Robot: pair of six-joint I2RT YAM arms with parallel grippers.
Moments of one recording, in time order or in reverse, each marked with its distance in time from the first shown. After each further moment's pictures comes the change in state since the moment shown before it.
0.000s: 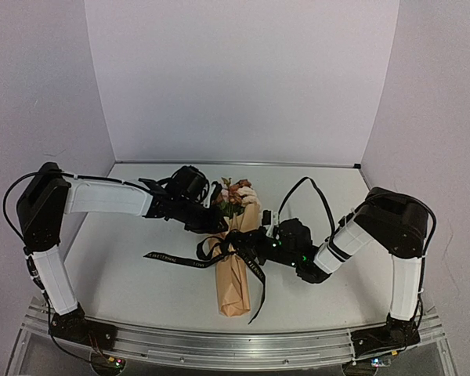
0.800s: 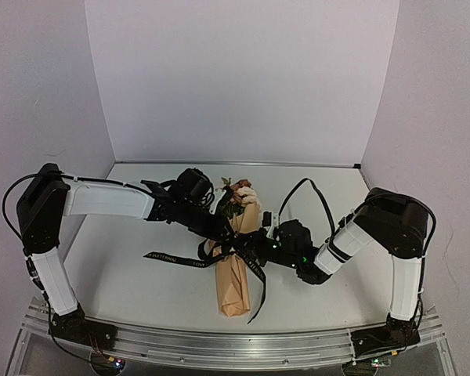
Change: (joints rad) left arm -0.035 0.007 0.017 -0.026 0.055 0.201; right arm 0.006 0.000 -0.010 -0.001 0.007 0.002
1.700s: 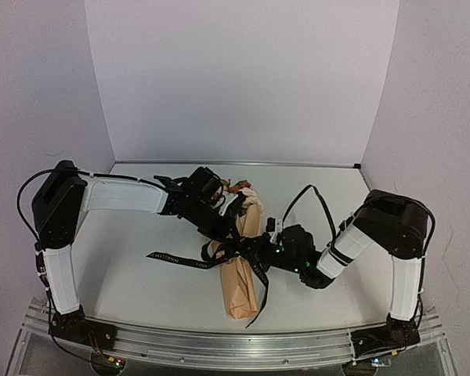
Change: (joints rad) left arm 0.000 0.109 0.135 -0.103 0.157 0.060; right arm 0.006 0.000 -0.055 0.030 0.026 0.056
